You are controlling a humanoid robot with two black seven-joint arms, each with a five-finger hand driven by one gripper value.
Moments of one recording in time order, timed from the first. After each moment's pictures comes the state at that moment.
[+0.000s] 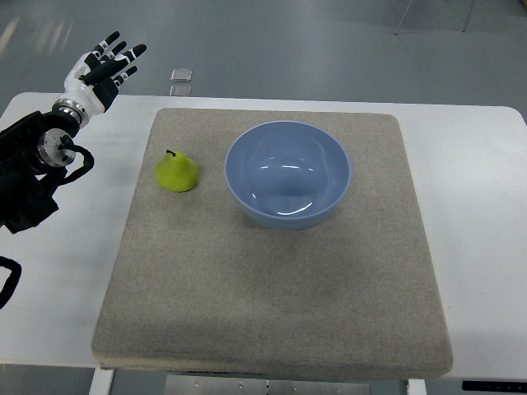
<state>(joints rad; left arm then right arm) -1.00 0.26 -0.56 -0.30 -0.06 -0.23 -0.23 0.03 0.00 -0.09 0.14 -0.02 -0.02 0.02</state>
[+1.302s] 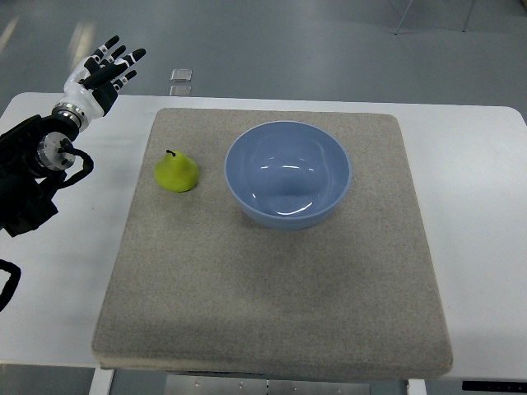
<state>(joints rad) -0.99 0.26 -0.56 -0.30 -0.06 -0.23 -0.23 0.03 0.00 -0.09 0.14 -0.02 -0.02 0.02</state>
